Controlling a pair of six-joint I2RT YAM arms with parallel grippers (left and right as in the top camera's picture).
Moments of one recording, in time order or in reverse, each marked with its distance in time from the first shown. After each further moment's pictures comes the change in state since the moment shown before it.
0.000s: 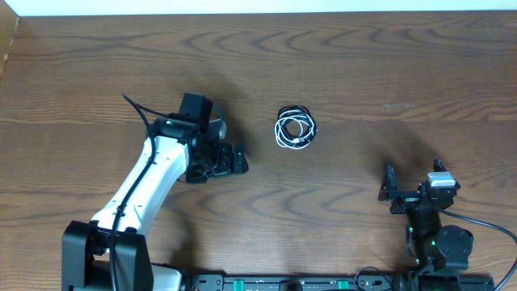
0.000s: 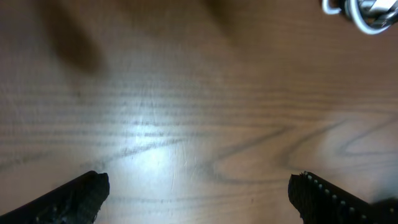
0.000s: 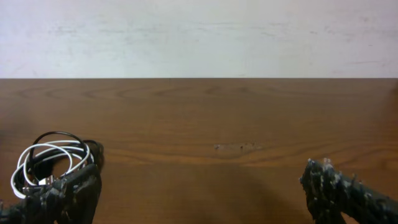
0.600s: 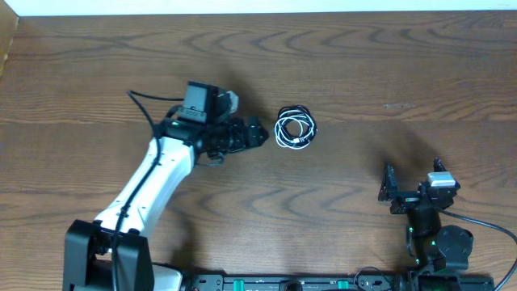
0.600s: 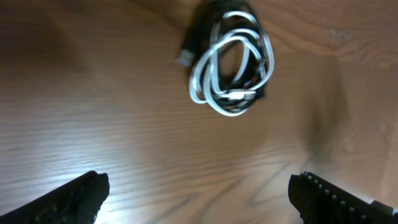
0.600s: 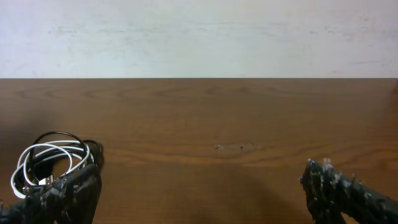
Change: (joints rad) left arm -0.060 0.001 -0.001 0.371 0.148 -0.194; right arm 0.000 0.000 0.000 0.000 0.000 0.000
